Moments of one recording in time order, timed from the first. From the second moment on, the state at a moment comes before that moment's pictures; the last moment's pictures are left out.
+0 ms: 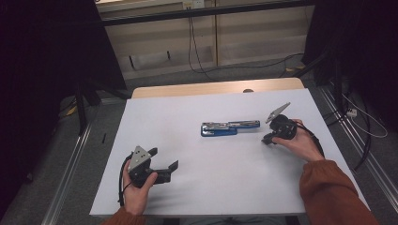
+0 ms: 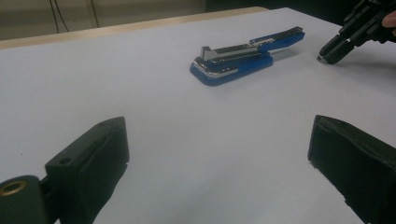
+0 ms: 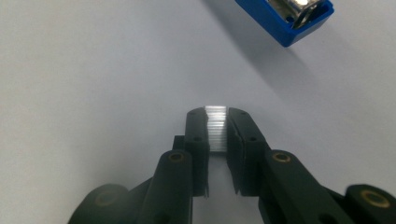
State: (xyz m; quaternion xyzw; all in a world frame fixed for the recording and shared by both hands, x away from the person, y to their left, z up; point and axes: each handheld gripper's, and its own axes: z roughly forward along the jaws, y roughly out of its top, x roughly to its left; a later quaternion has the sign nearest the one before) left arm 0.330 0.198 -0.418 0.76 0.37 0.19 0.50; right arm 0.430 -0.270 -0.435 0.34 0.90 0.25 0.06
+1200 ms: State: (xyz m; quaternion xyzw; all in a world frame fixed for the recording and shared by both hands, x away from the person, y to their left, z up) left arm 0.330 0.199 -0.417 0.76 0.37 0.19 0.50; right arm 0.424 -0.259 -0.415 0.32 0.87 0.36 0.08
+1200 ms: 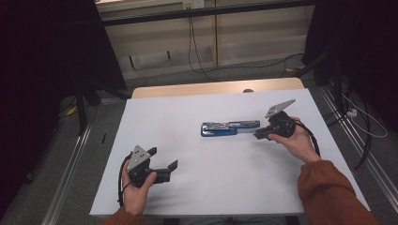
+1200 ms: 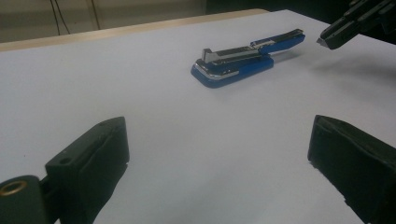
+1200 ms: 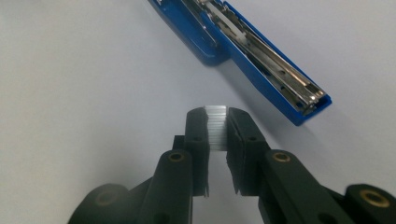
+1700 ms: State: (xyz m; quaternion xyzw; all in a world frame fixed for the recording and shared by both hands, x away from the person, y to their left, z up) left arm 0.330 0.200 -0.417 0.76 0.37 0.19 0.50; right arm 0.425 -0.251 -0.400 0.33 0.85 0.40 0.08
